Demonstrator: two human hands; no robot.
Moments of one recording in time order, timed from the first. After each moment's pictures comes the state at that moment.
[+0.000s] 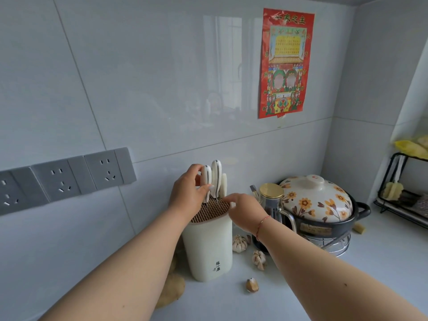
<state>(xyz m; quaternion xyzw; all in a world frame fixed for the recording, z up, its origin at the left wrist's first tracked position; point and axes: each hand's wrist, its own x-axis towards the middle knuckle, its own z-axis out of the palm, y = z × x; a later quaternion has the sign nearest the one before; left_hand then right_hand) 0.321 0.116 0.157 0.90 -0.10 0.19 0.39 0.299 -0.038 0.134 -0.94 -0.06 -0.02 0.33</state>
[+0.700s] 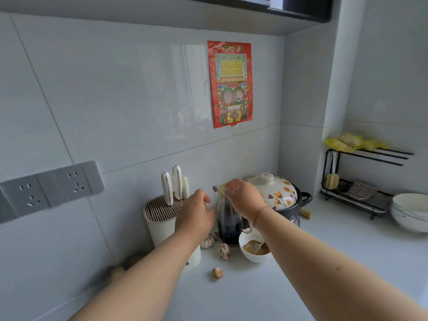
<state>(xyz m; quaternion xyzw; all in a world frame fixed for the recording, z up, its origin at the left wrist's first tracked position) 0.232 0.023 0.143 0.93 -0.14 0.15 0.31 0.233 -0.120 0.163 -0.90 0.03 -0.15 0.40</state>
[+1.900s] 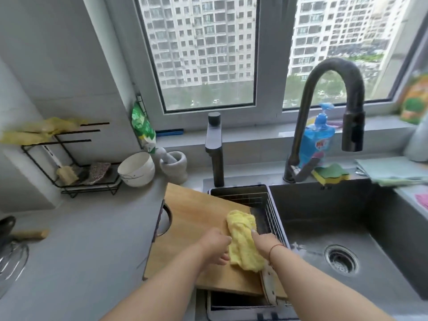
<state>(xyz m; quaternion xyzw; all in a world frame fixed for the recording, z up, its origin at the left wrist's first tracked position) -0.088 -0.515 -0.008 0.75 -0.32 -0.52 0.25 -0.216 -0.600 -0.072 -0.55 0.71 0.02 0.44</state>
